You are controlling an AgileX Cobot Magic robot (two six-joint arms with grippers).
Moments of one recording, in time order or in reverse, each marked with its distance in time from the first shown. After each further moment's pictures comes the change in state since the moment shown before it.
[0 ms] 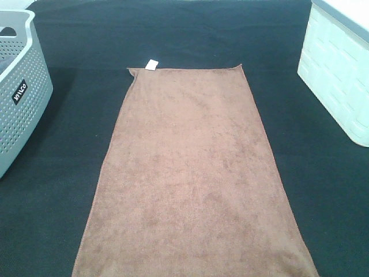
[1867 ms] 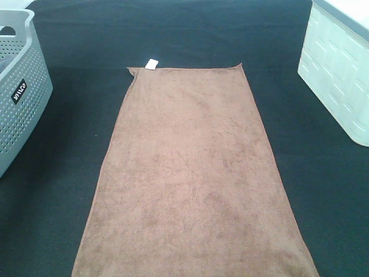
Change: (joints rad) left arm -0.002 1.902 -1.574 -0.039 -0.007 0.107; right arm 0.000 1.660 -1.444 -0.010 0.055 0.064
